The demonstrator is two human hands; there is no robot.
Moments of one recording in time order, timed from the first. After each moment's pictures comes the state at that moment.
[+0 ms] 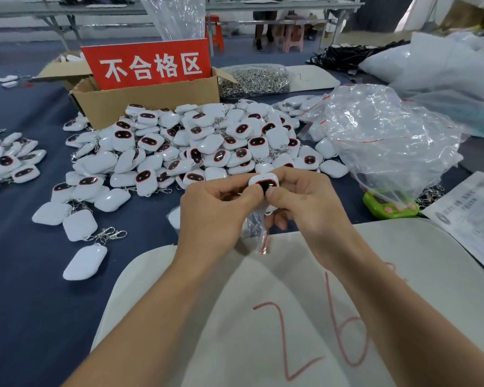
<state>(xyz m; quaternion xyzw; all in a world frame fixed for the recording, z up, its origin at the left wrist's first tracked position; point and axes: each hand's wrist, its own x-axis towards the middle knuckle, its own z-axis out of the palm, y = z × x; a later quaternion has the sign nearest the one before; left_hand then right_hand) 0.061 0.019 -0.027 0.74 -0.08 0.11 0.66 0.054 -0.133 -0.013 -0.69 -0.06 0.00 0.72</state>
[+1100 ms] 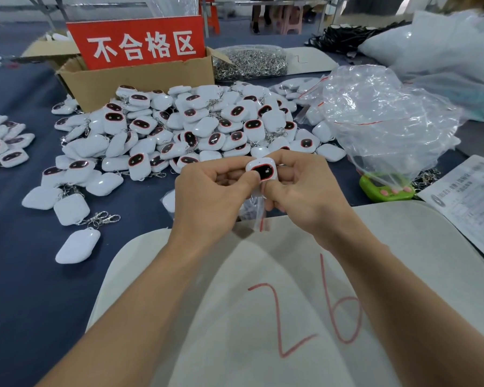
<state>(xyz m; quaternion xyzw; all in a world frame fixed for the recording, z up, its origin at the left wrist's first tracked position) 0.065 0.020 -0.034 0.75 -0.09 0.12 0.64 0.055 -0.137 -0.016 -0.78 -0.07 -0.02 0.62</state>
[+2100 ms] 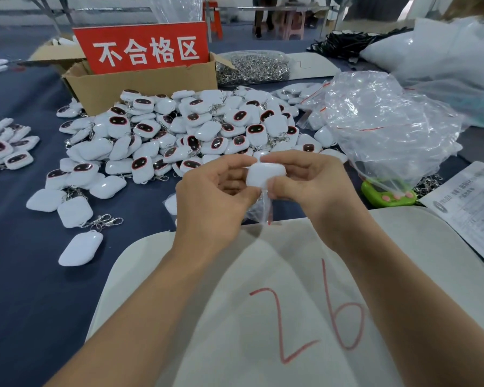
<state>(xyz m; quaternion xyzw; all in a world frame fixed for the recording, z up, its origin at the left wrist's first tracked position) 0.056 0.018 -0.025 0.78 -0.07 0.15 0.60 0.056 -0.146 -0.011 -0.72 -0.04 -0.05 0.69</state>
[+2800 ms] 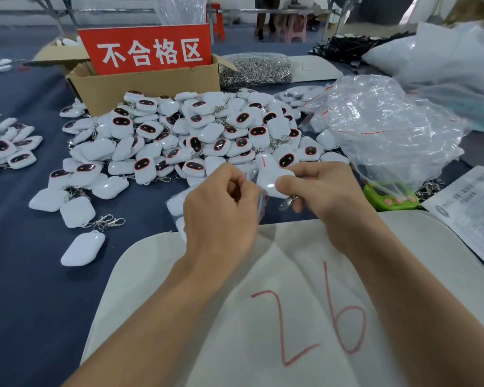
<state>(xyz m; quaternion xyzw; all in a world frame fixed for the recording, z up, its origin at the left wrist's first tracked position) 0.044 0.007 -0.032 0.87 0.01 0.24 0.44 0.059 -0.154 -0.013 -0.78 0.04 -0.03 0.62</state>
